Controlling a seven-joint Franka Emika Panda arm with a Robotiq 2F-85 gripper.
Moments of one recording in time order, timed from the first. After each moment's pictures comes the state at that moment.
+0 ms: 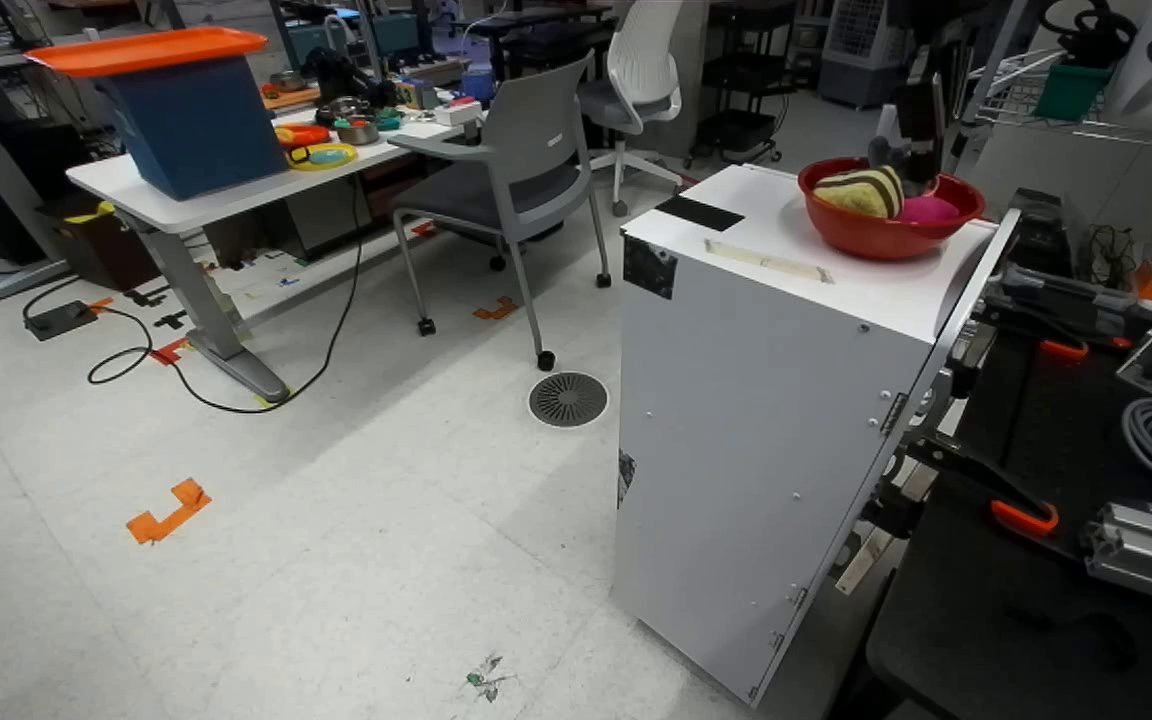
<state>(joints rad) -0.02 0.12 -0.02 -2.23 -0.07 2.08 -0.05</state>
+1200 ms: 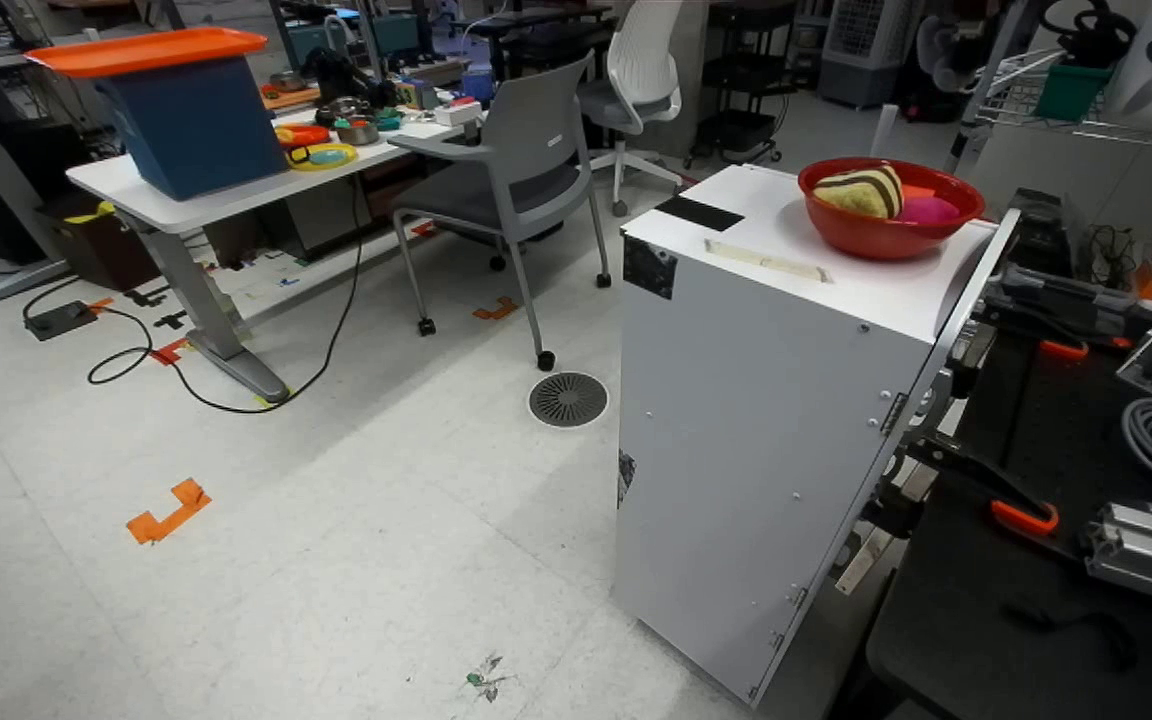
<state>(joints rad) -0.08 -0.10 -0.07 -2.28 -0.08 2.08 0.06</state>
